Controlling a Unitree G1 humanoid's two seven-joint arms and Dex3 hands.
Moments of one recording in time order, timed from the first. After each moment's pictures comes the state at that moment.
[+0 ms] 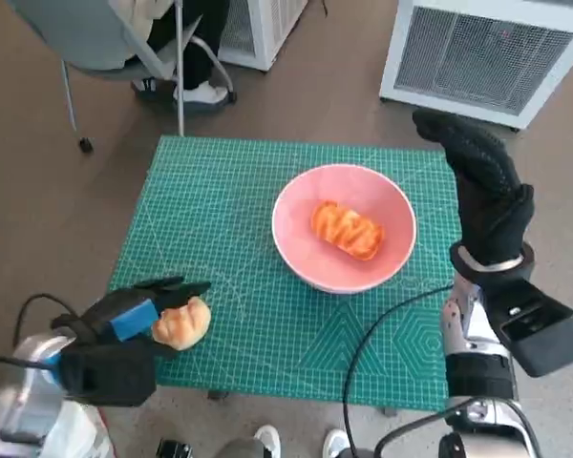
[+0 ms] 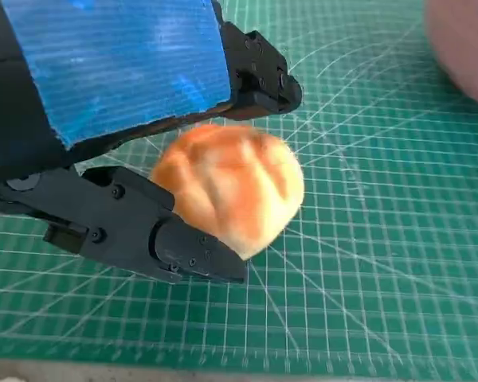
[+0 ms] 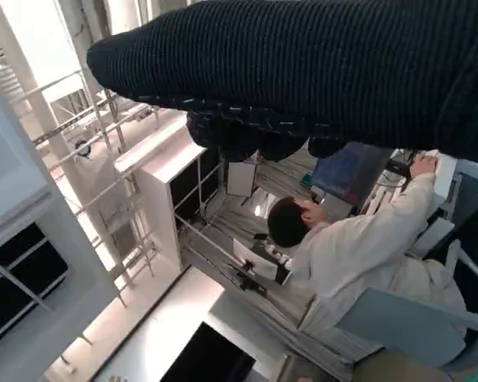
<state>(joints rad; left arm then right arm) -0.07 0.74 -0.09 0.08 0.38 -0.20 -0.53 -0.67 -0.15 -0.14 0.60 0.31 -0.96 0.46</state>
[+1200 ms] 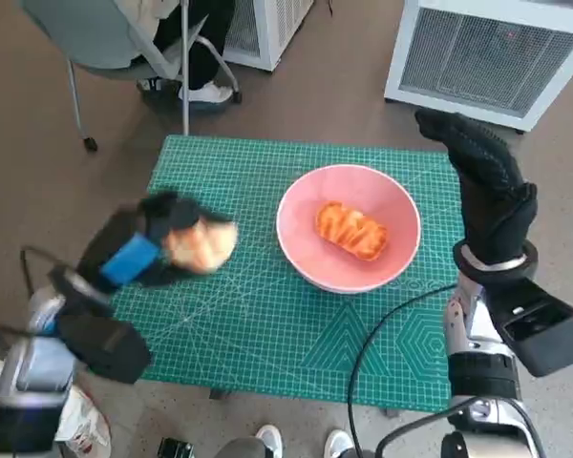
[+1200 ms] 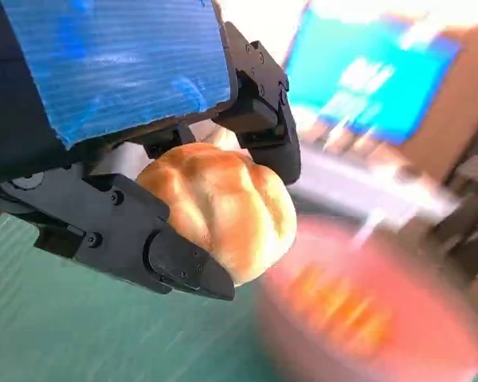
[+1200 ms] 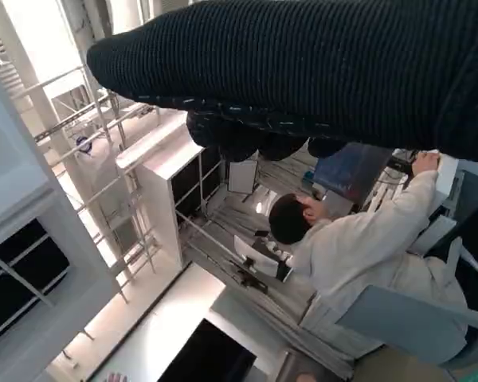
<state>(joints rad) -0.41 0.58 -0.01 0.05 0.26 -0.43 -0.27 -0.67 -0.16 -0.15 0.60 0.31 -0.95 0.46</state>
